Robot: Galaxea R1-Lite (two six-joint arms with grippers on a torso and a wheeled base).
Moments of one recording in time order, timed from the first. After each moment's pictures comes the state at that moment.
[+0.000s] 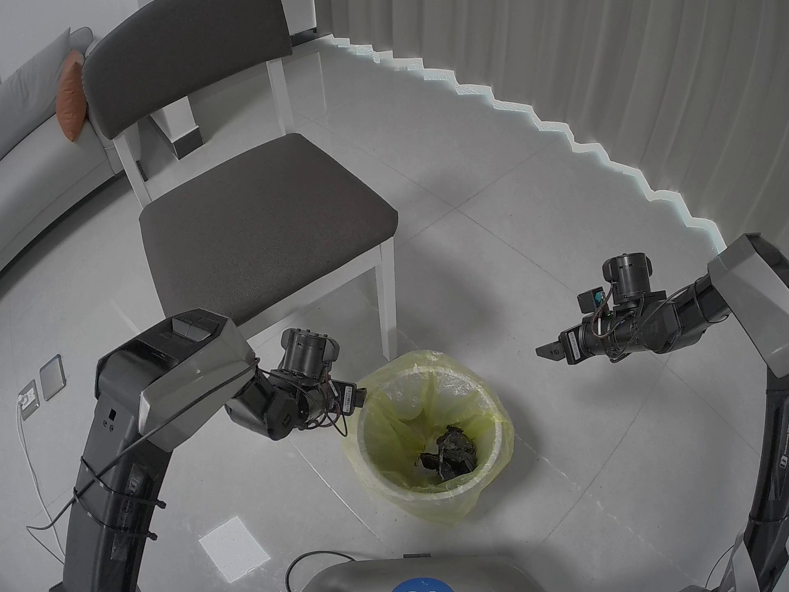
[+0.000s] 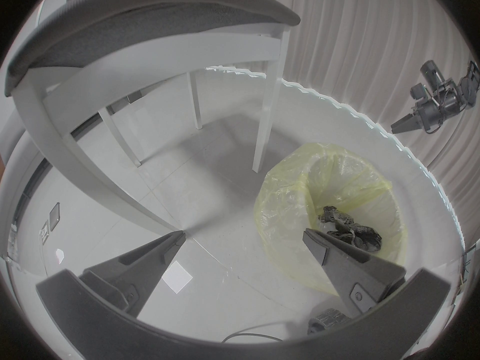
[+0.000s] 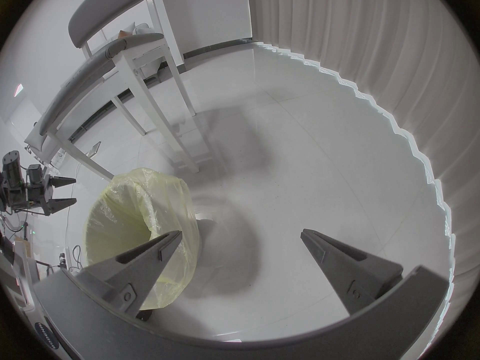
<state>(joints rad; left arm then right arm) -0.39 2.58 -1.36 -0.55 0.13 -0.07 0.13 2.30 -1.31 -0.27 0.16 -0.18</state>
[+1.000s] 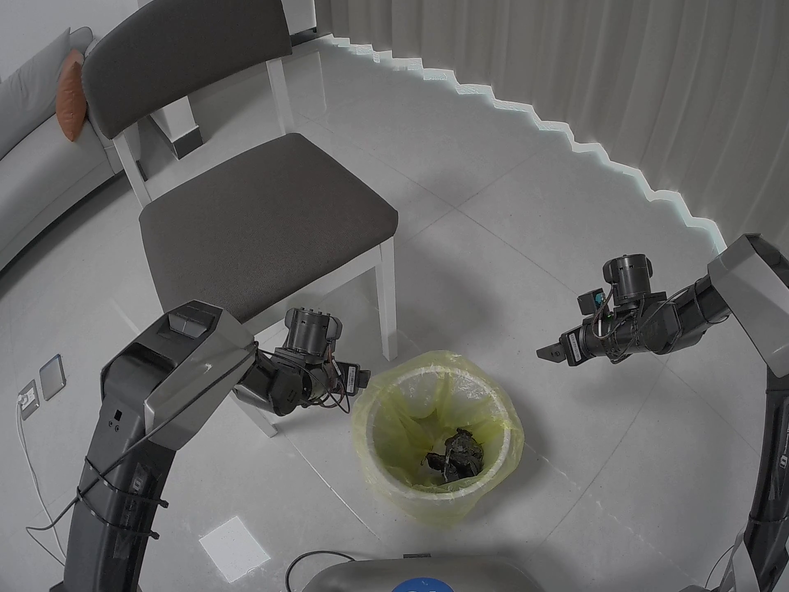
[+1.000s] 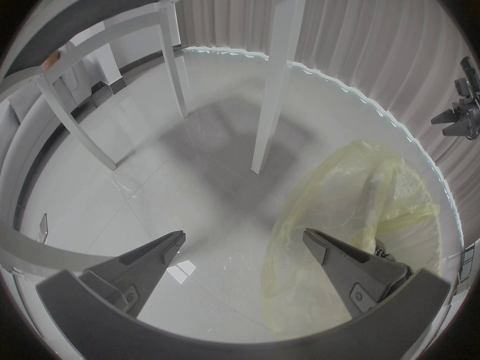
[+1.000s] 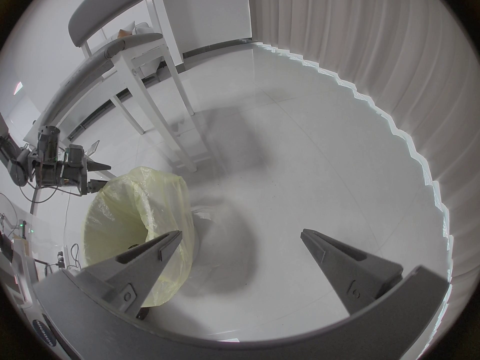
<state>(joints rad) -0.37 2.62 -1.57 -0.39 0.09 -0.08 0.12 2.30 -1.30 -0.27 0.16 -0.20</state>
